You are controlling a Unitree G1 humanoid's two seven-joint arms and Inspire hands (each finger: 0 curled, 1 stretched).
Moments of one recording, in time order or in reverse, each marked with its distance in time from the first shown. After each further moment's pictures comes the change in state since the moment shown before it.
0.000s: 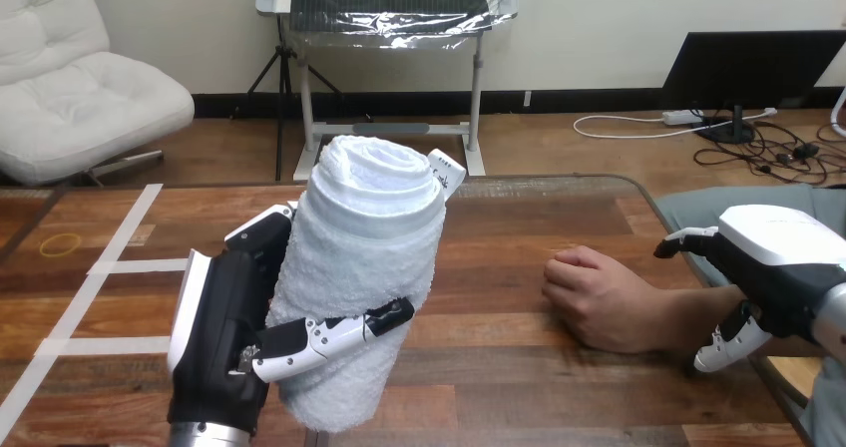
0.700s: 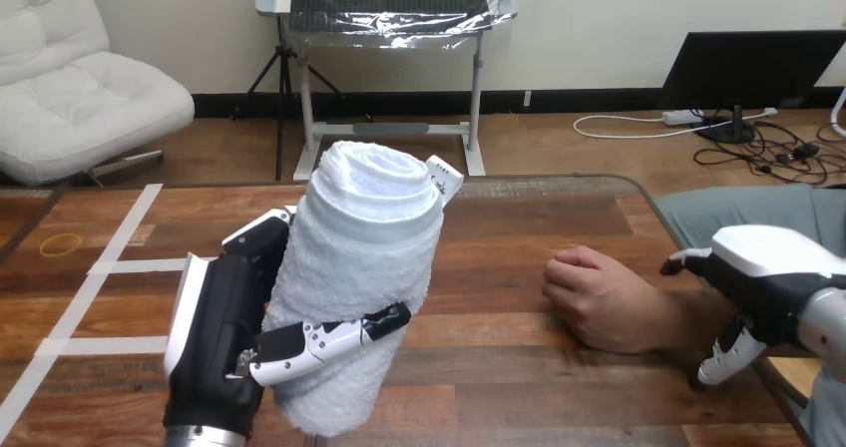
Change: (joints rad) left arm 0.008 0.004 0.015 0.000 0.022 0.000 0.001; right arm -0.079 0.000 0.090 0.153 -0.059 0.008 0.009
